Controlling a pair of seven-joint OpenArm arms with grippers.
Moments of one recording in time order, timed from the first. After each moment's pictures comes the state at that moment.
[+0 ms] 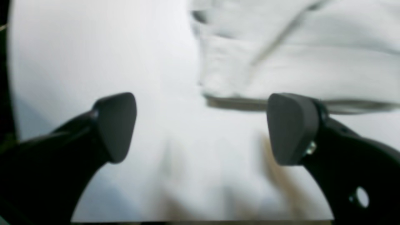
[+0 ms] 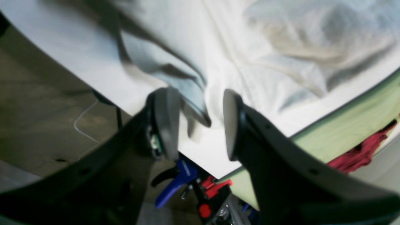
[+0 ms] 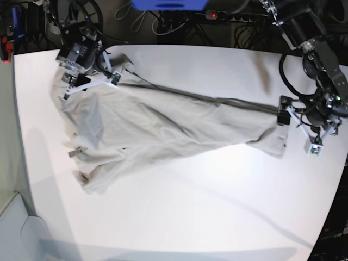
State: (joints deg) left arm -3.9 -10.5 -30.9 98.9 -12.9 -37.6 73.7; right arm -16.9 17.3 -14.8 116.4 -13.5 40.1 -79.2
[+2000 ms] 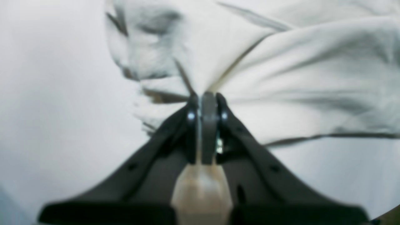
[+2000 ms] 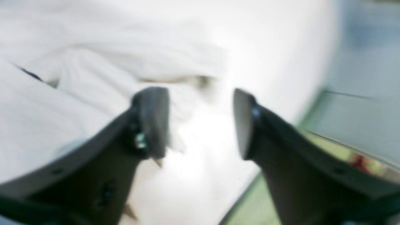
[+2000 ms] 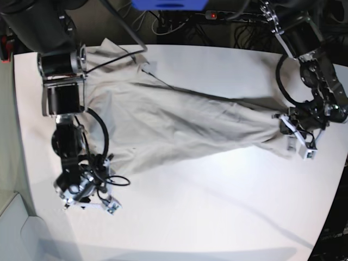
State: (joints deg) left arm -7.9 -10.5 -31.2 88.3 -19.6 -37.3 71.1; right arm 31.6 7.4 -5.2 70.7 -13.6 40.2 -63.2
